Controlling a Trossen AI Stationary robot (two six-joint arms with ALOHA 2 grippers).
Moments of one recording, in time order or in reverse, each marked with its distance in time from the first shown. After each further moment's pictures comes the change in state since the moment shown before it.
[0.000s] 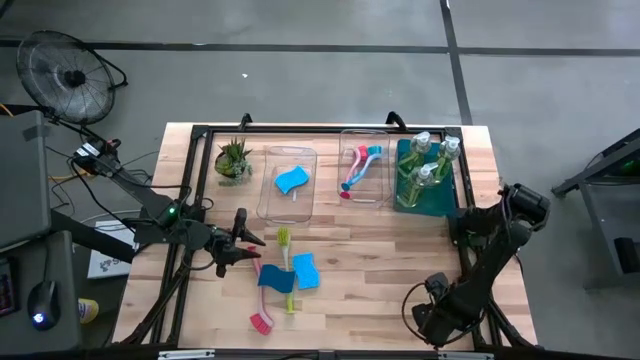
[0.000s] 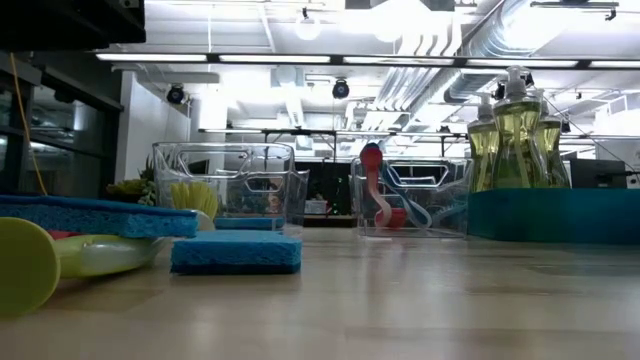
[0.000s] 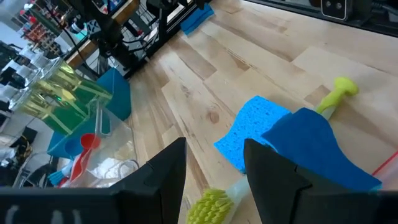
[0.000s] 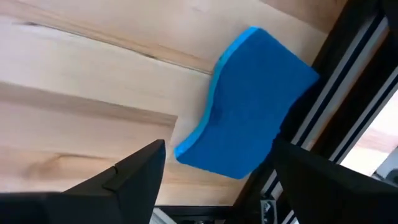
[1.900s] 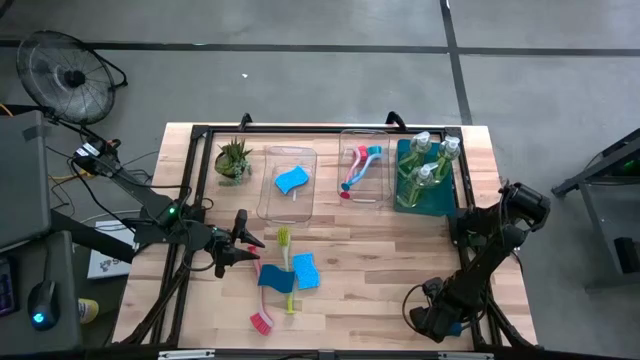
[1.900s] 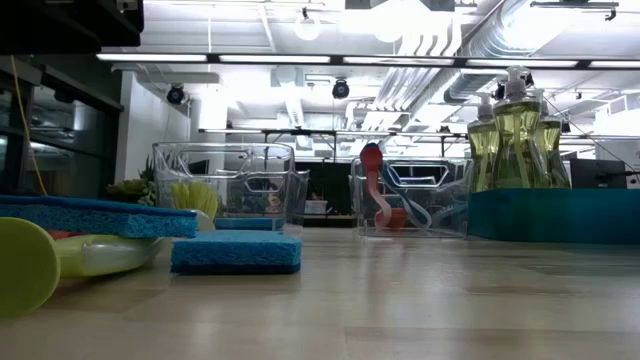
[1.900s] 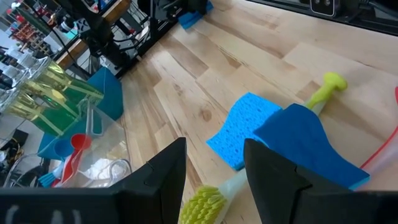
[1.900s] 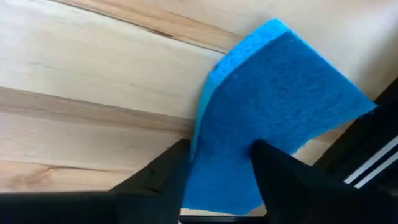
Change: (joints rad) left arm 0.000 0.000 0.000 -0.022 0.027 -0.001; right arm 0.011 0.044 -0.237 0.434 -0.041 0.063
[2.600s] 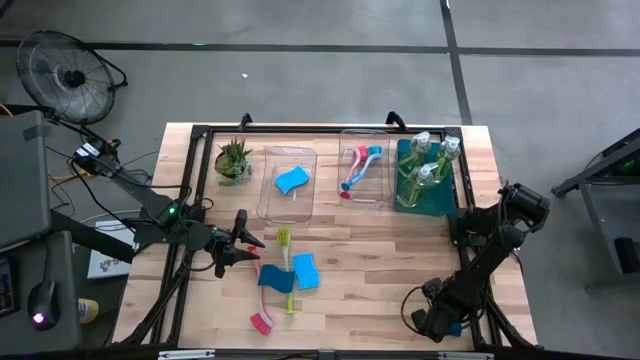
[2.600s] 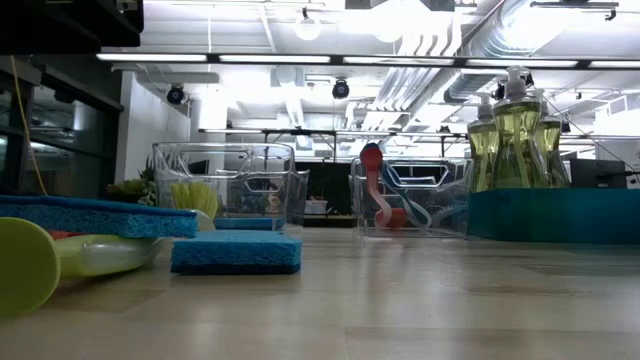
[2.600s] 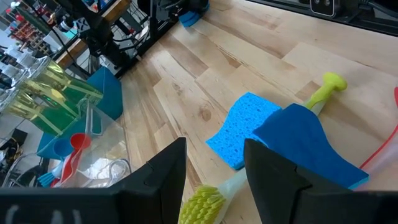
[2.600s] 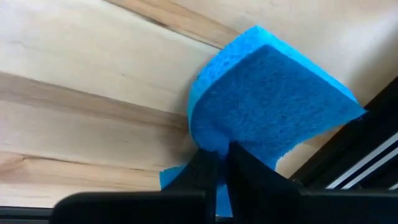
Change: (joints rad) left arm 0.000 0.000 0.000 -0.001 0.001 -0.003; right arm -0.001 0.004 0.005 -0.049 -0.010 -0.106
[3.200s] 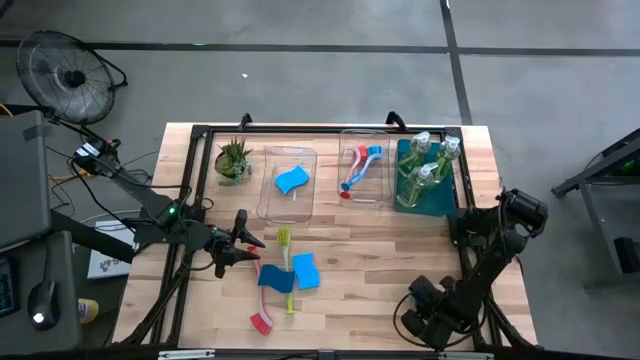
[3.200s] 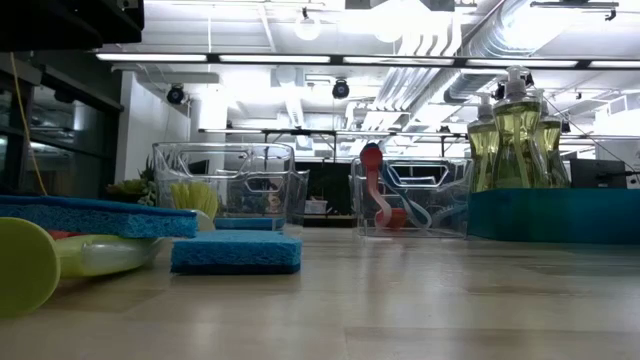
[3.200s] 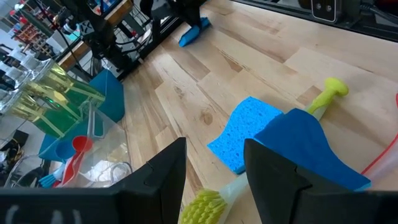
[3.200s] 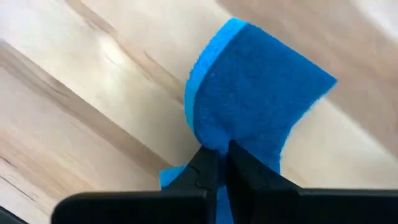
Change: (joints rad) left arm 0.000 0.000 0.000 0.016 -0.001 0.000; right arm -0.006 0.010 0.156 -0.179 0.496 -0.265
